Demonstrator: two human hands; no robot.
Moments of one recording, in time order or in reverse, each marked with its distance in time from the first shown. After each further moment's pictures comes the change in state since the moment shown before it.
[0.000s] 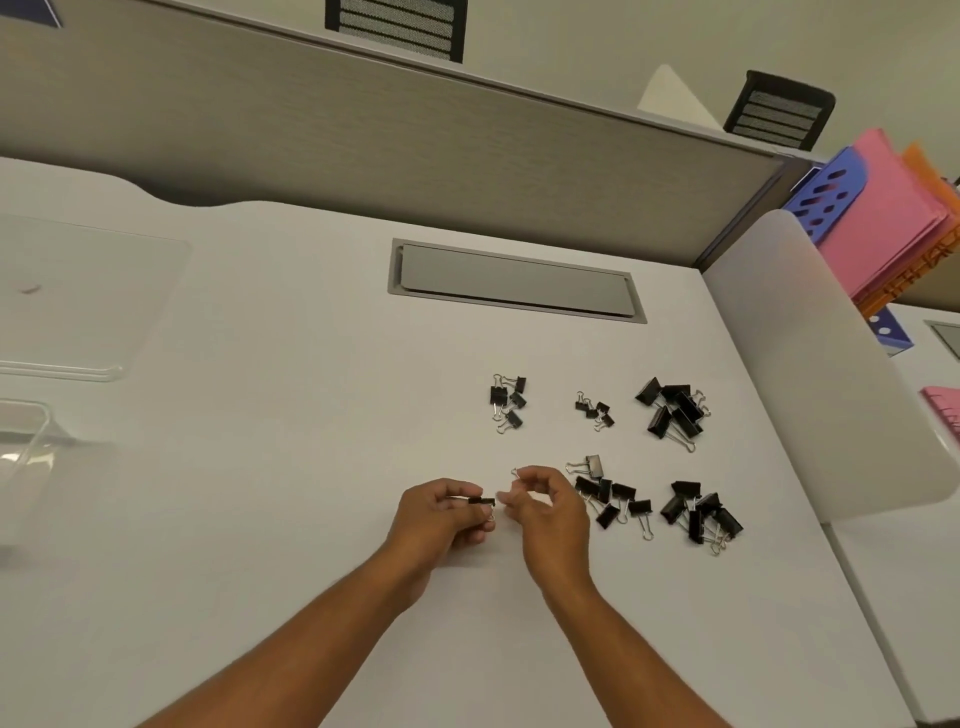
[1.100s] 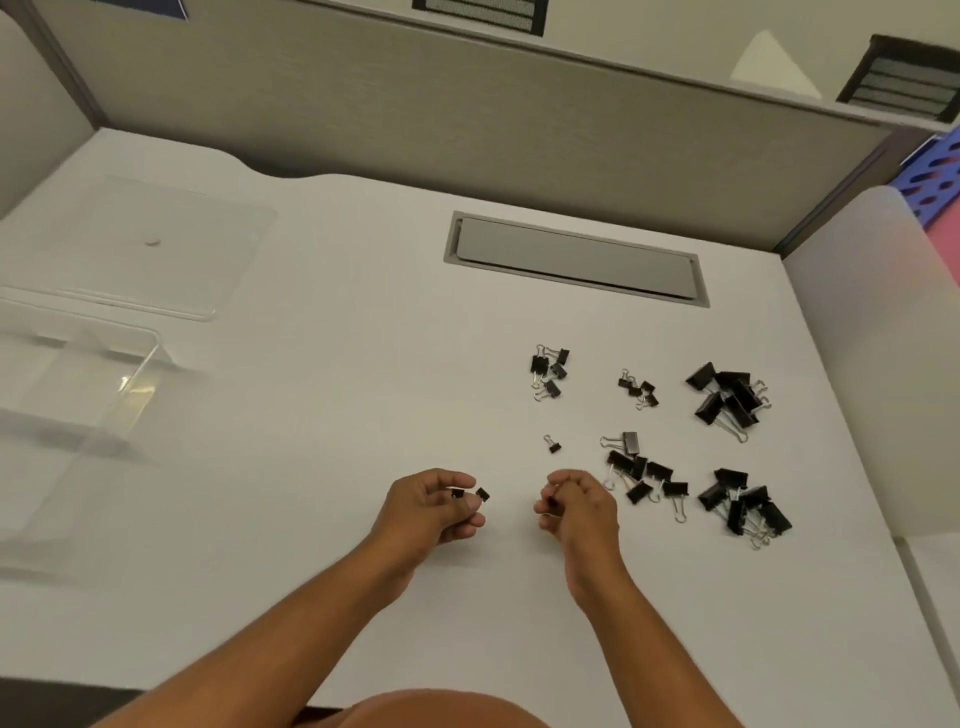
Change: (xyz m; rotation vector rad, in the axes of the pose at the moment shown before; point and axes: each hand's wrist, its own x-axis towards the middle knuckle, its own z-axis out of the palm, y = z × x) left_hand -0.066 -0.016 -0.021 0.055 0.143 0.047; right_hand -0.020 0.006 -0.019 0.366 -0.123 0.380
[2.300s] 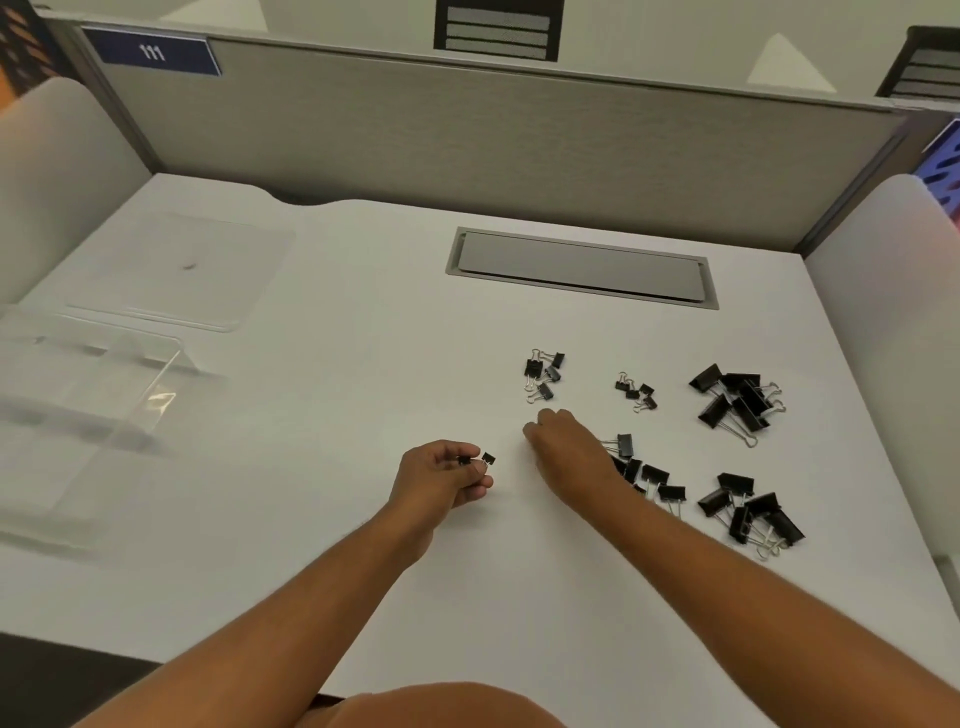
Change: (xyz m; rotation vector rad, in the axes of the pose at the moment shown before) left_hand 0.019 0.008 0.051 0.017 0.170 0.098; right_hand 0.107 -0.025 -0.009 -1.622 -0.330 -1.046
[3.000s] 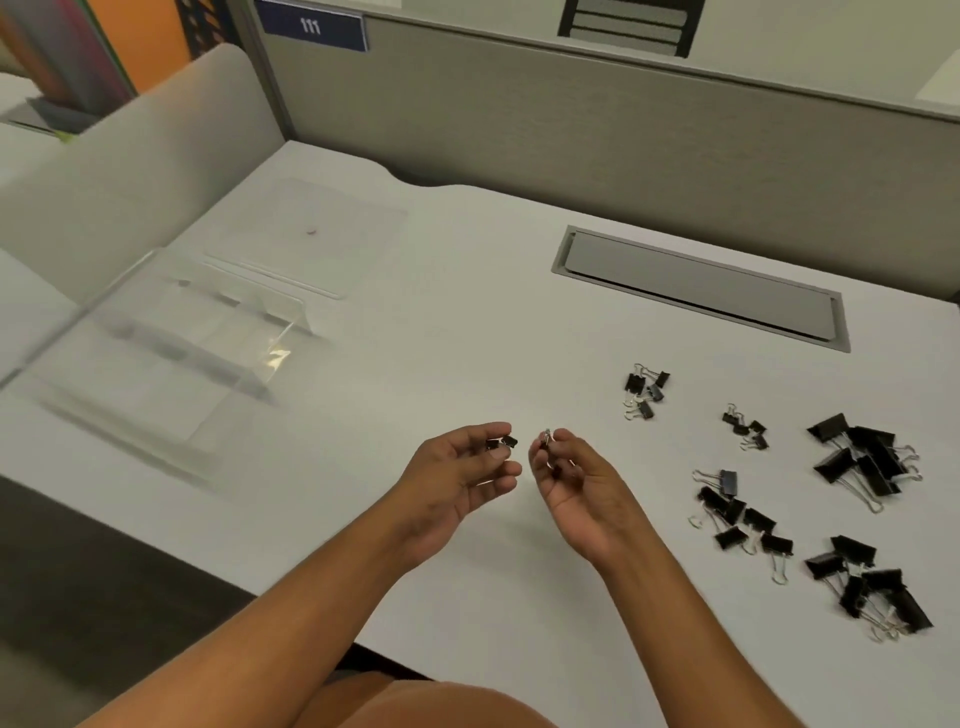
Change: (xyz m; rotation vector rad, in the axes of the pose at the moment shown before) left_hand -0.041 0.032 -0.081 -0.373 -0.092 -0.010; right_hand -0.011 -0.129 -0.068 2.510 -0.135 0.798
